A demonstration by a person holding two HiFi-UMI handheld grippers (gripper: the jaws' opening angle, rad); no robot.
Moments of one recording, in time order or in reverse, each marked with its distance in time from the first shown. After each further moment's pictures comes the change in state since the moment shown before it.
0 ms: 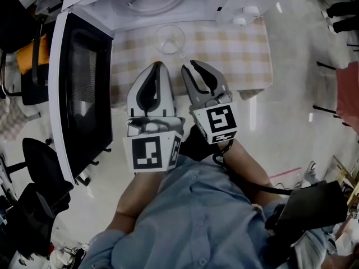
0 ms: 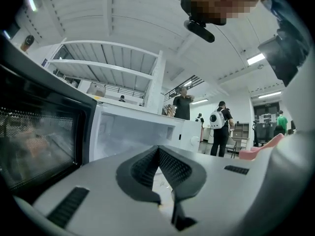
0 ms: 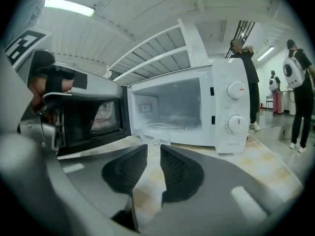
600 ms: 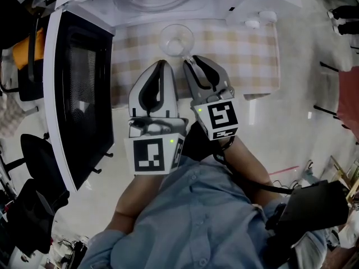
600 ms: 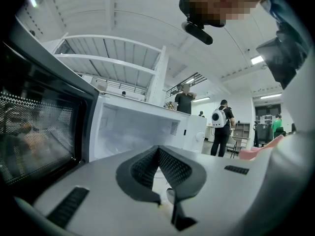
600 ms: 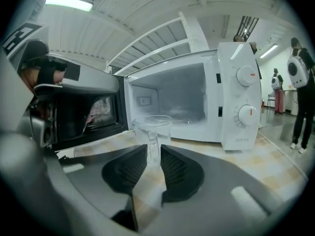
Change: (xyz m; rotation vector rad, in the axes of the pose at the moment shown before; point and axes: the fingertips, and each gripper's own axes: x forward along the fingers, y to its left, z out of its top) left arm 0.018 0.015 -0.015 -0.025 0.039 0.005; right arm 0.032 -0.006 -0.016 -0.004 0.053 0.010
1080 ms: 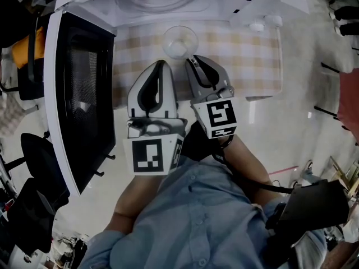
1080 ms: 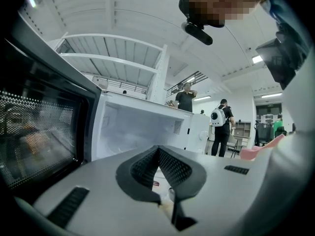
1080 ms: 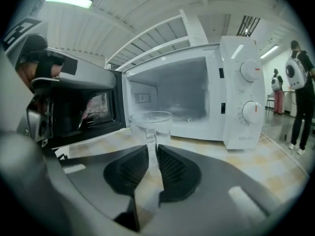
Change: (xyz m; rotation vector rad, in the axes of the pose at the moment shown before) left arm 0.005 0.012 -0.002 -0.001 0.017 0.011; right arm 0.014 -0.002 -0.006 -0.005 0.023 -0.015
